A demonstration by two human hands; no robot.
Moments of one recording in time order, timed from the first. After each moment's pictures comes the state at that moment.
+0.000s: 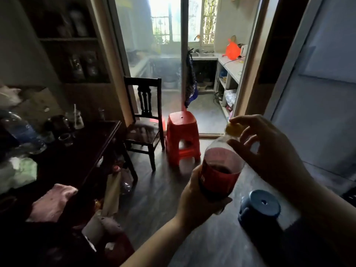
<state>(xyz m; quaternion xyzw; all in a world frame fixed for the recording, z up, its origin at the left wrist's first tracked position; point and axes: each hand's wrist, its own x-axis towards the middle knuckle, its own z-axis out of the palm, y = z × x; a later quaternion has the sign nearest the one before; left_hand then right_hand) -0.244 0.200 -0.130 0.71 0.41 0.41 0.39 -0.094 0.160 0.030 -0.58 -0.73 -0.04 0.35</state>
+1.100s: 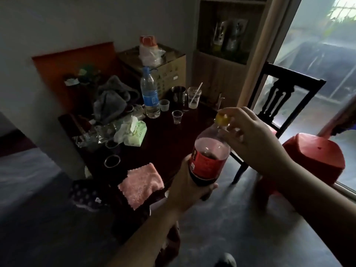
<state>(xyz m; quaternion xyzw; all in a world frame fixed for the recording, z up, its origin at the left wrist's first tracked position) -0.544 0.445 -0.173 0.47 0.66 0.50 0.31 -0.410 0.551 -0.036 -0.27 -0.89 0.15 0.33</state>
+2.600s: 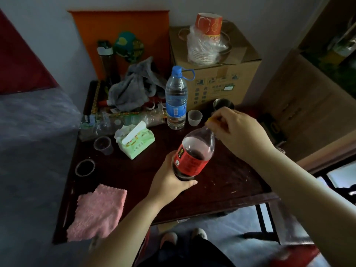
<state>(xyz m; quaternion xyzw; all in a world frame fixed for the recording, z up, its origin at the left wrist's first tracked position) -0.663 0.717 -0.204 0.20 0.82 0.51 0.18 -0.633 0.912 -0.072 -0.08 -0.97 0.18 0.16</state>
